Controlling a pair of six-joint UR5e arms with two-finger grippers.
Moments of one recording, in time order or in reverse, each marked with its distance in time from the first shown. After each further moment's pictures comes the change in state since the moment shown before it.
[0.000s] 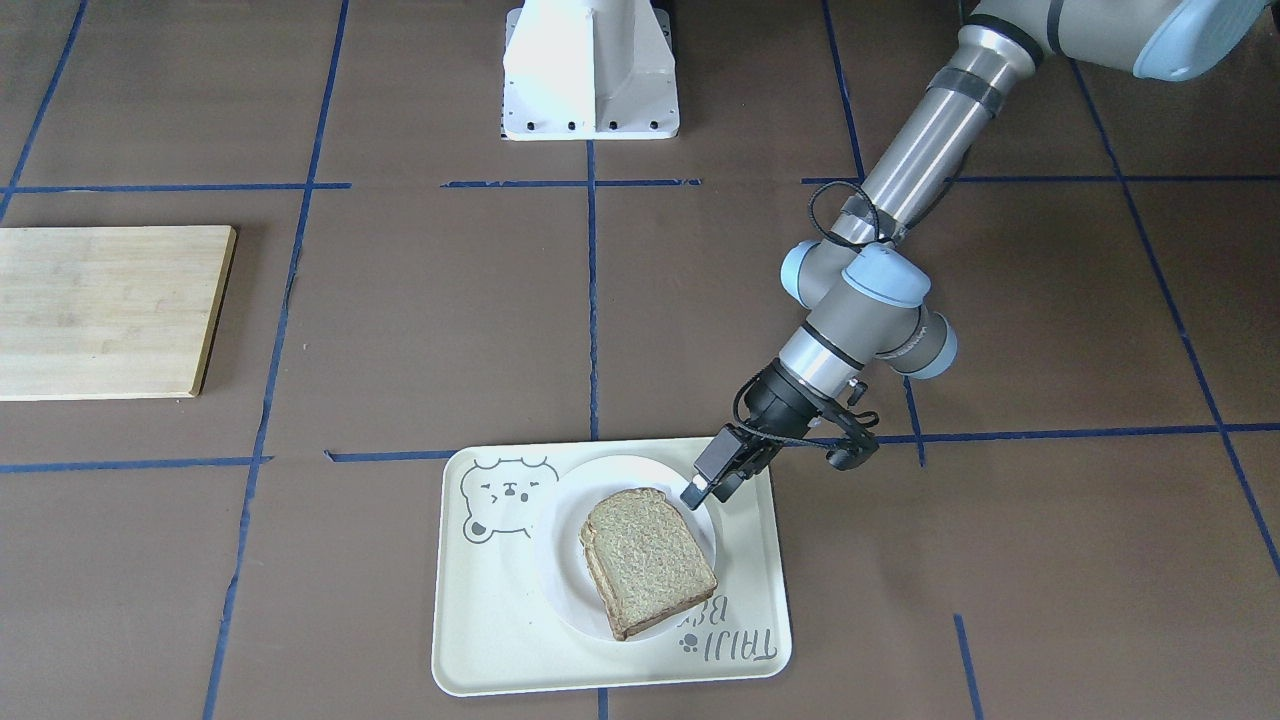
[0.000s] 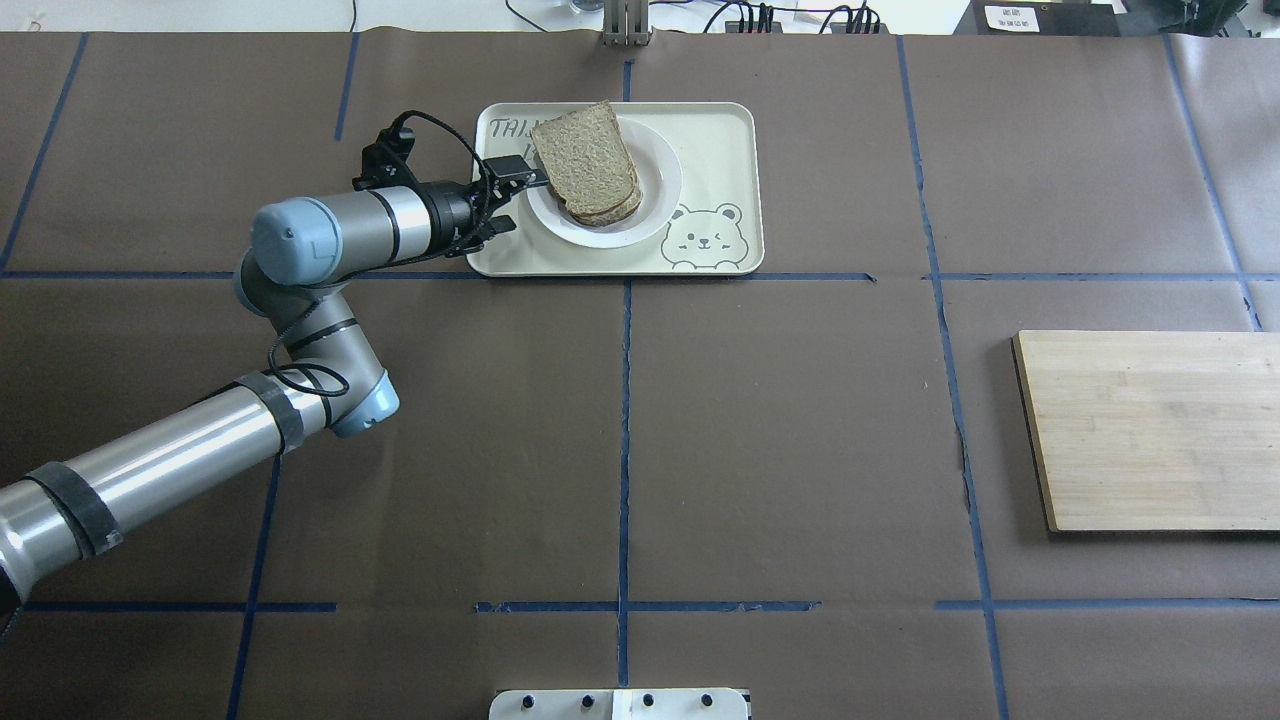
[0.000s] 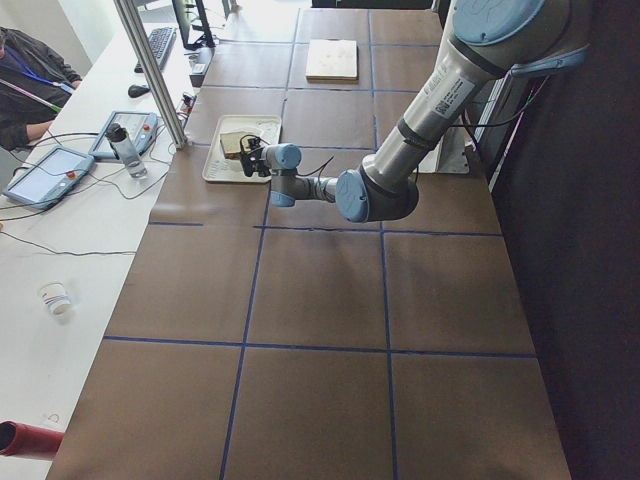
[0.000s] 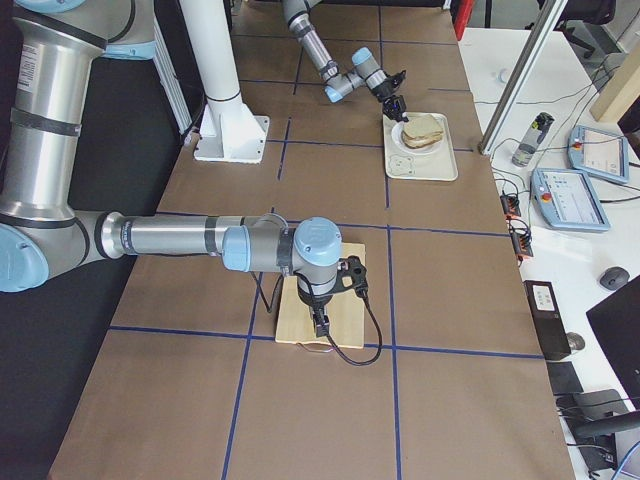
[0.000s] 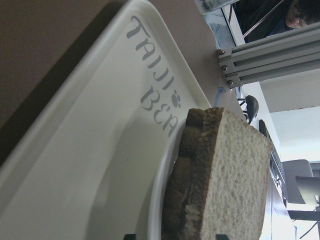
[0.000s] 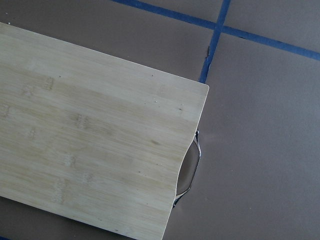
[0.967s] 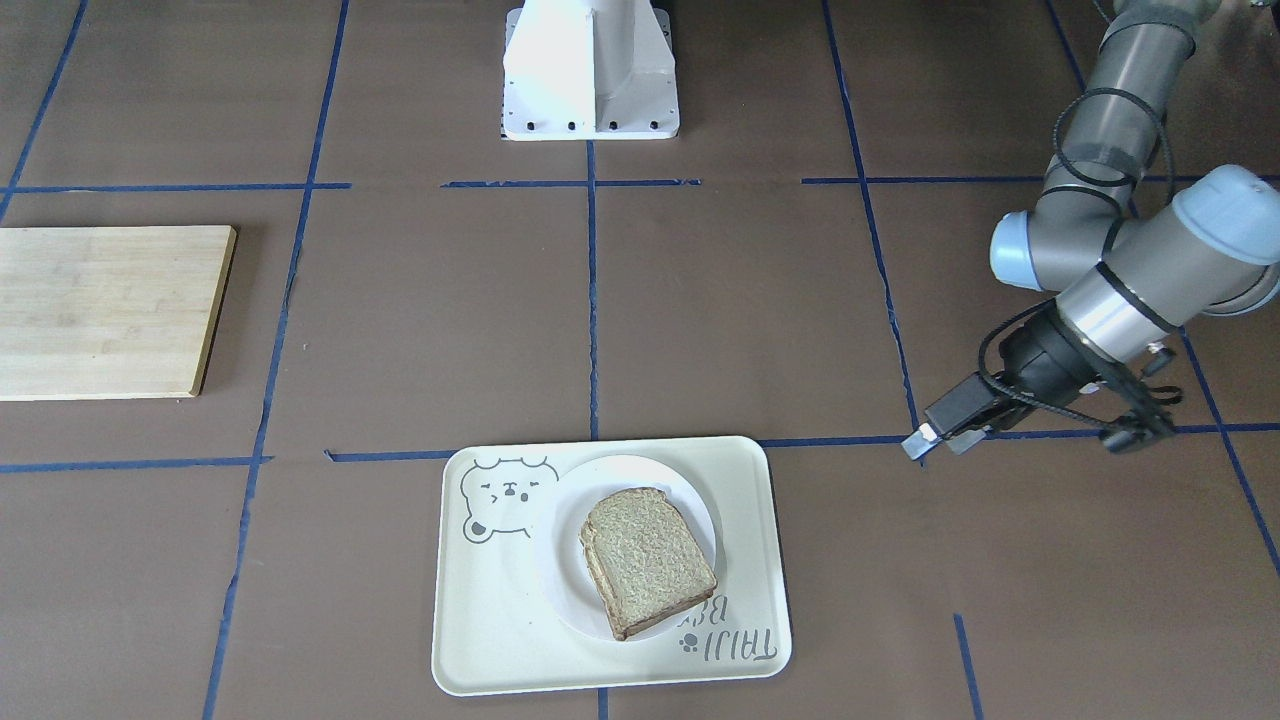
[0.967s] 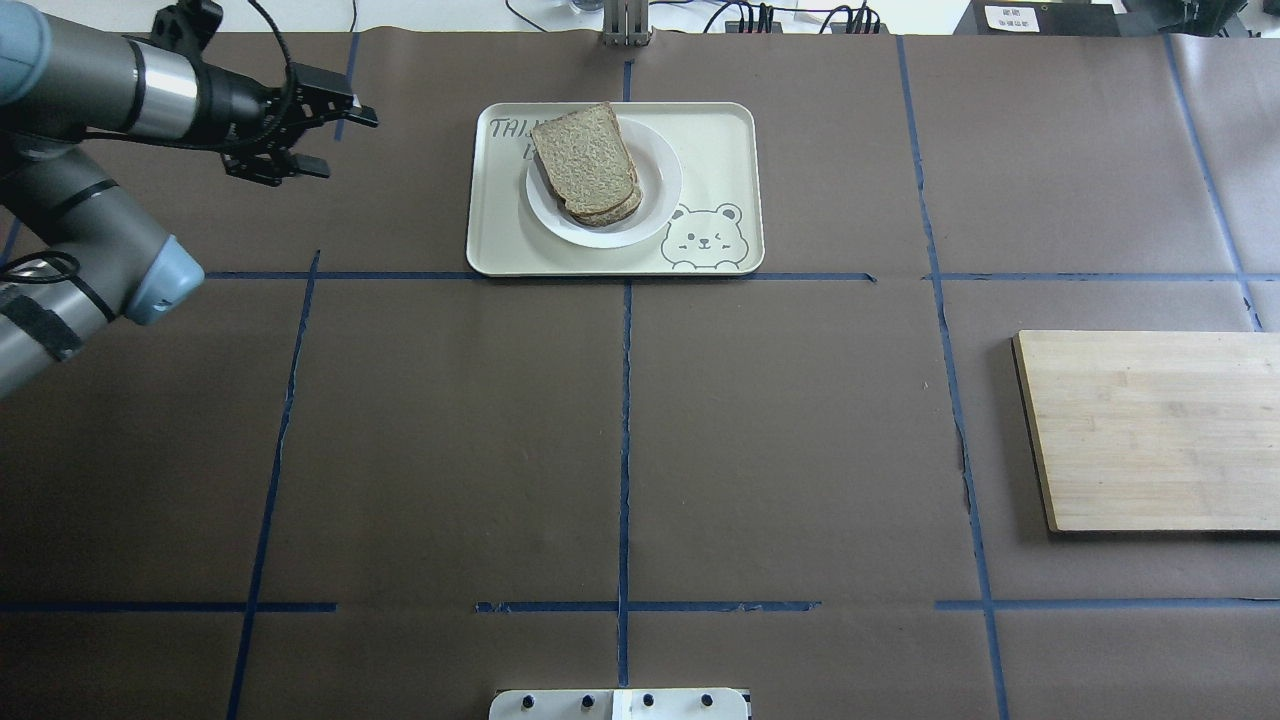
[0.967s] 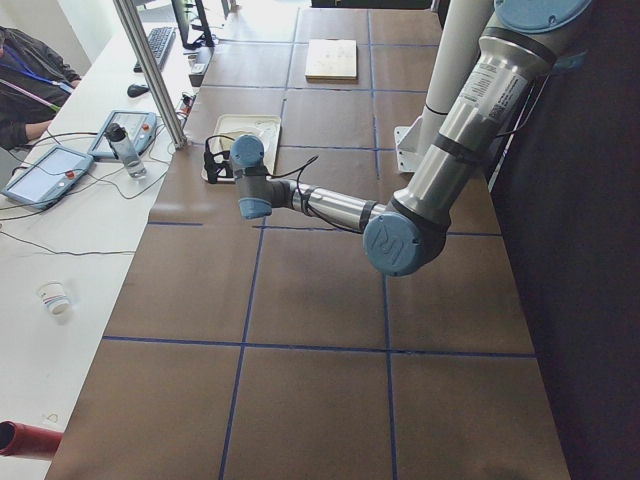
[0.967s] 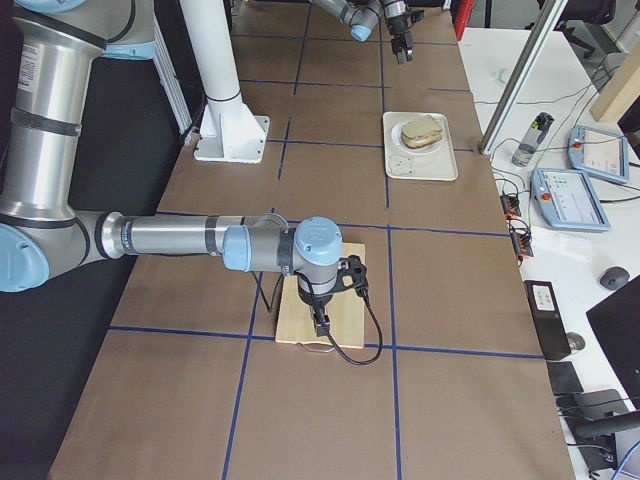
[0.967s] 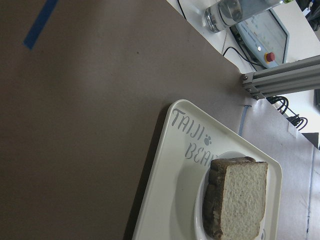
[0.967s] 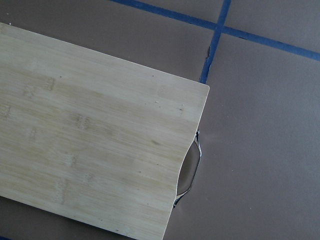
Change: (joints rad) left arm -0.357 0.322 -0.448 0.408 -0.563 0.416; right arm 0.000 0.000 0.000 0.000 0.001 0.000
